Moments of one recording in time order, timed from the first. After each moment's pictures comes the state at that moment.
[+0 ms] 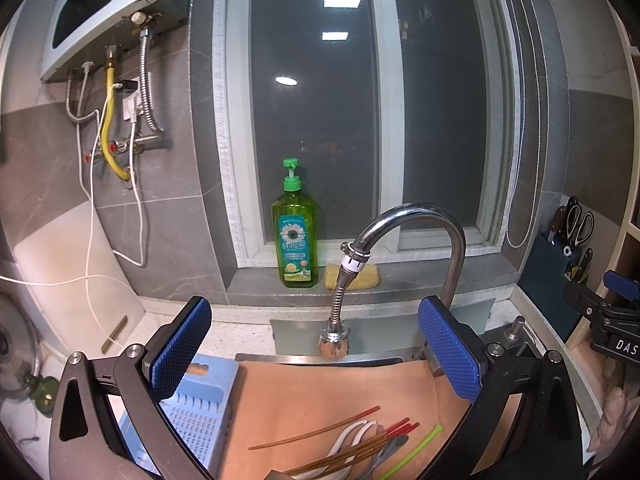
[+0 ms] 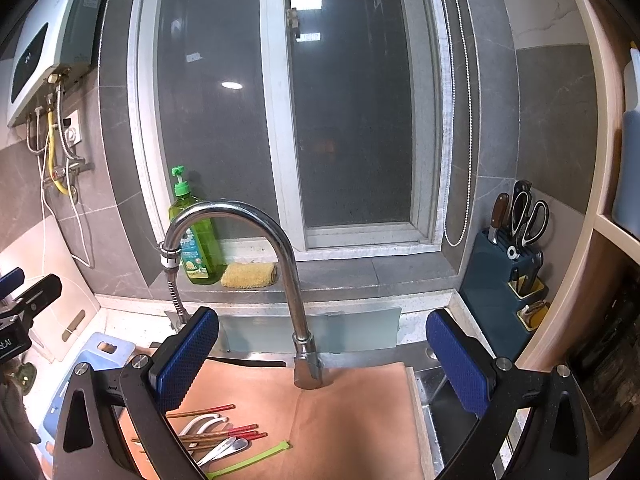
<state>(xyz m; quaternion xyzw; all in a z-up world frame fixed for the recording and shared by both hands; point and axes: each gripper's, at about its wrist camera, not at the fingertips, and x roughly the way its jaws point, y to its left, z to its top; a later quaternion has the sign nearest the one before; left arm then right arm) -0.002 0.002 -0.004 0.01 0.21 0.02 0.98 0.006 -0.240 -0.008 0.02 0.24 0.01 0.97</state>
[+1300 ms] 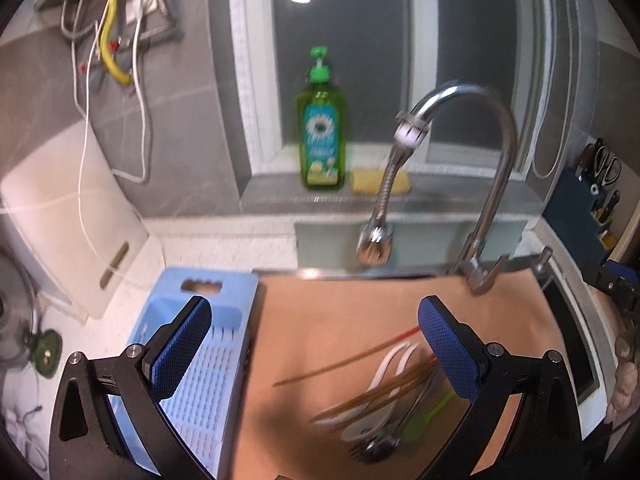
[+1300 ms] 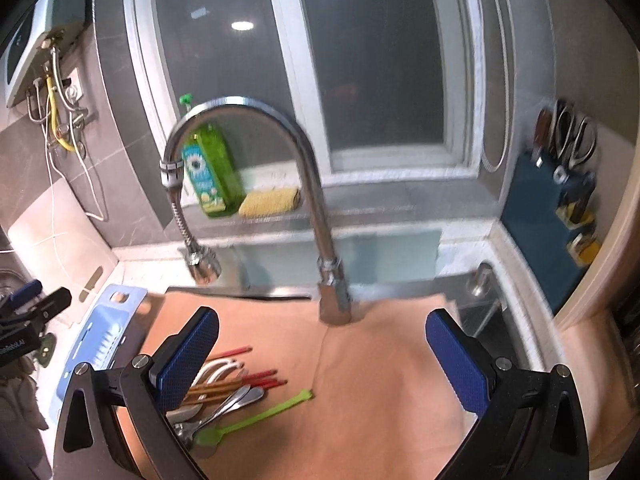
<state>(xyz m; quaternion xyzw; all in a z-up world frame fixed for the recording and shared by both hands) 0.013 0.054 -0.091 0.00 0.35 0.03 0.94 0.035 -0.236 -0.086 0.06 0.36 0.08 0.93</state>
